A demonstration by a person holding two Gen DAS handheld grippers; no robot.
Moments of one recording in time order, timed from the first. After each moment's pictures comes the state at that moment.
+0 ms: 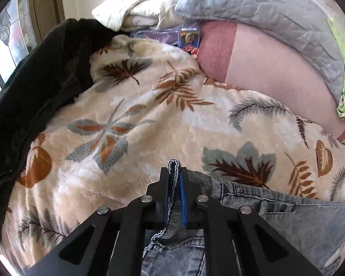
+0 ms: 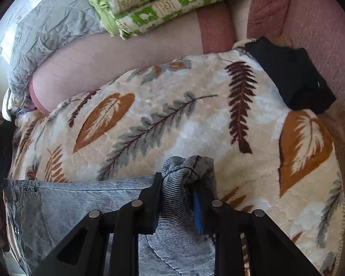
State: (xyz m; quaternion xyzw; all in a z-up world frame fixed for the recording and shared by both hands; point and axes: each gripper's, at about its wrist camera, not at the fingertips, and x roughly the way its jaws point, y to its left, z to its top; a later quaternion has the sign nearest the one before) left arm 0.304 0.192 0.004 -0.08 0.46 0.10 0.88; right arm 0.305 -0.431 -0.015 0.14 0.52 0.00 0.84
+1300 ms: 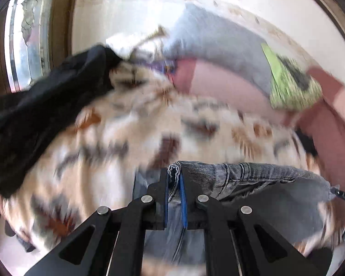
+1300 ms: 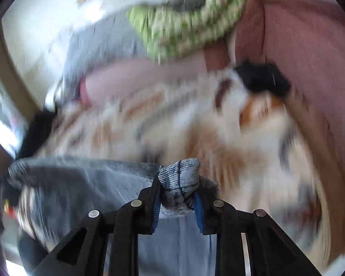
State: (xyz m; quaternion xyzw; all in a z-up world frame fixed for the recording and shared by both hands) left arm 0.008 0.219 0.068 -0.11 0.38 0.00 0.92; right arm 0.024 -0.446 0.025 0.12 0.45 0.07 0.88
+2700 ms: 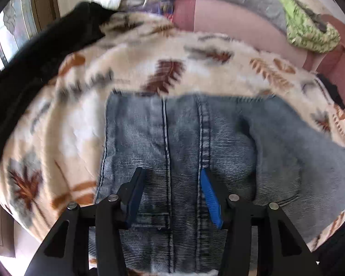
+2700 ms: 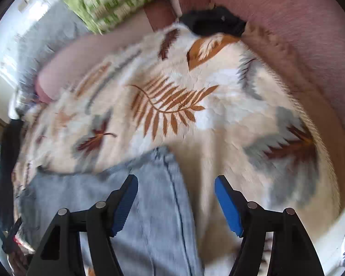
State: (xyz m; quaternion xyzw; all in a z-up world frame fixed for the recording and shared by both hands) left arm 0.047 0.164 -0.045 -0.04 0.49 0.03 0.87; right arm 0.094 -0.478 -0.038 0.19 0.55 -0.03 0.81
